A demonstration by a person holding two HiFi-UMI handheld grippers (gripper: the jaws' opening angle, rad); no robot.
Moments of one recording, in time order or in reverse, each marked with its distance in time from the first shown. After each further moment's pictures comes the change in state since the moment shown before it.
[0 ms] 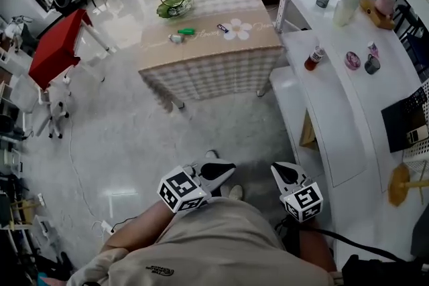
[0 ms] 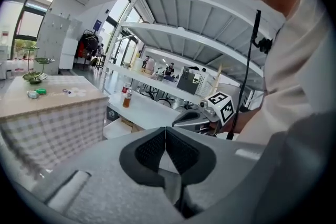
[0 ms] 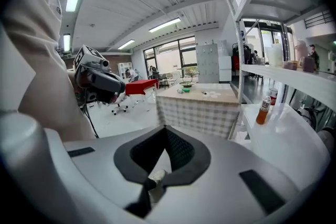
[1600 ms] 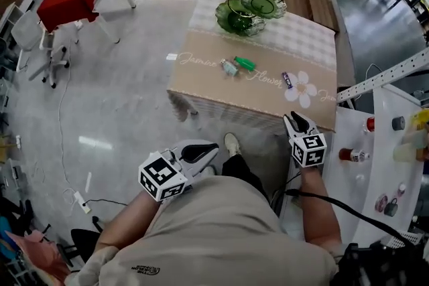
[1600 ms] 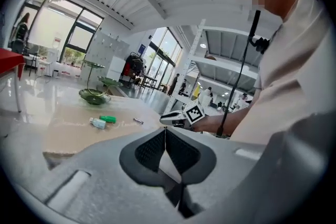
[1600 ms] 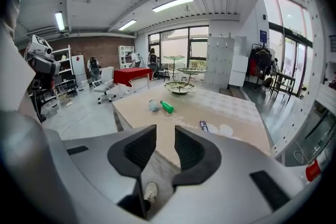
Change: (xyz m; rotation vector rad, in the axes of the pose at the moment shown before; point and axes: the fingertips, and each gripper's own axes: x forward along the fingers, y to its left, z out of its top) left arm -0.137 0.419 0.084 -0.189 -0.252 0.354; right arm 0.486 -0.212 0.221 -0.174 0.124 0.013
